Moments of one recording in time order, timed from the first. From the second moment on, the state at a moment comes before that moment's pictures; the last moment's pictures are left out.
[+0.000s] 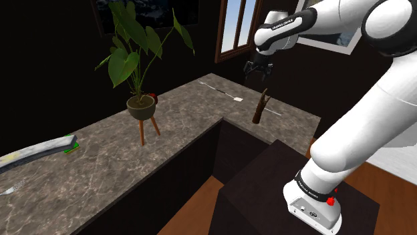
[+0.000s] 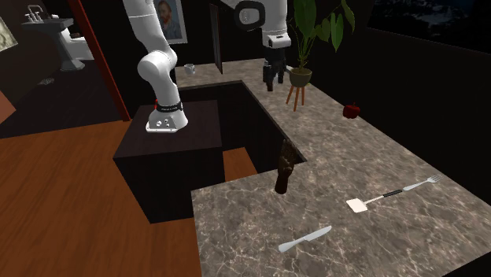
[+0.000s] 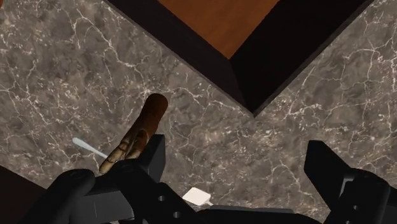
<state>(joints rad) -0.25 -0.08 -0.19 -2.16 -0.05 2.20 0.35</state>
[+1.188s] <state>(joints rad) -0.43 0.45 -0.30 -1.77 0.14 2.29 0.48</state>
